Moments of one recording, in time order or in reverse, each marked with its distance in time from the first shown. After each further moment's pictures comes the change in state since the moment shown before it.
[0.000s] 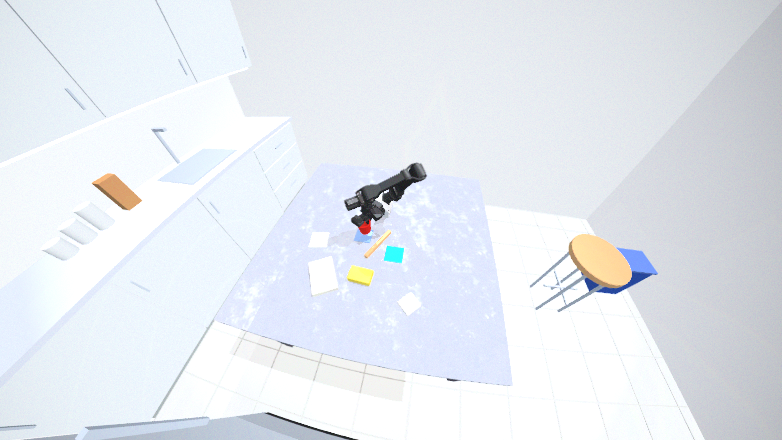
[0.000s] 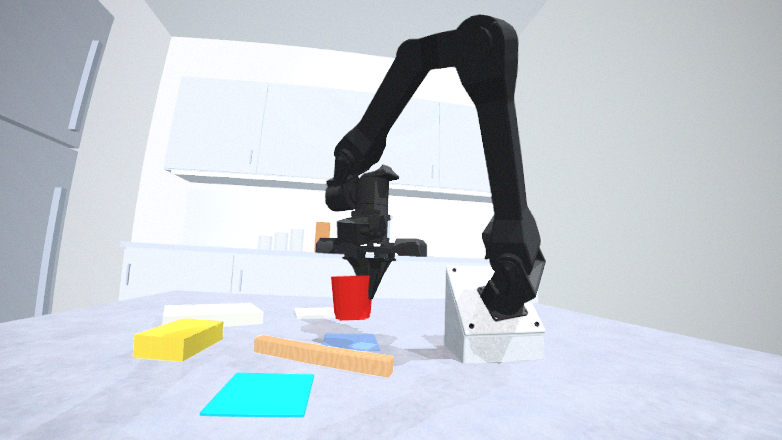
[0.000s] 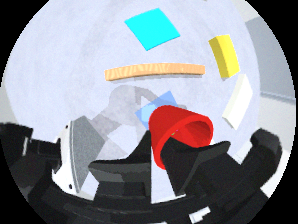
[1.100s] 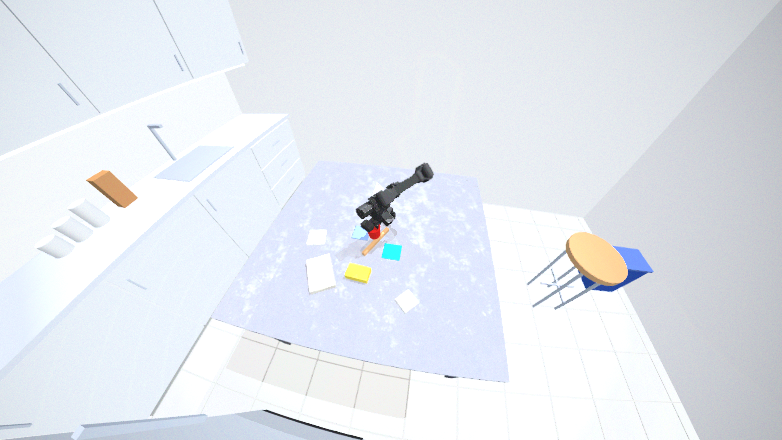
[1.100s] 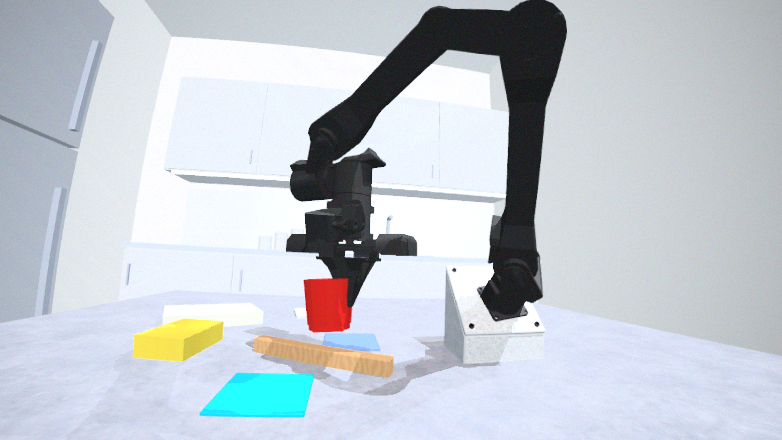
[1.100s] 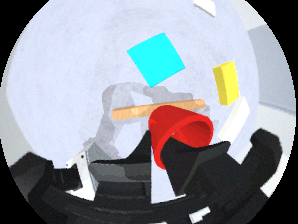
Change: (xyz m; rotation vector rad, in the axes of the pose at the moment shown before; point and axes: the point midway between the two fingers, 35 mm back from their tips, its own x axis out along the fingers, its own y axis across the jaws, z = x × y) arm 0.001 0.006 0.081 -0.001 0.000 0.004
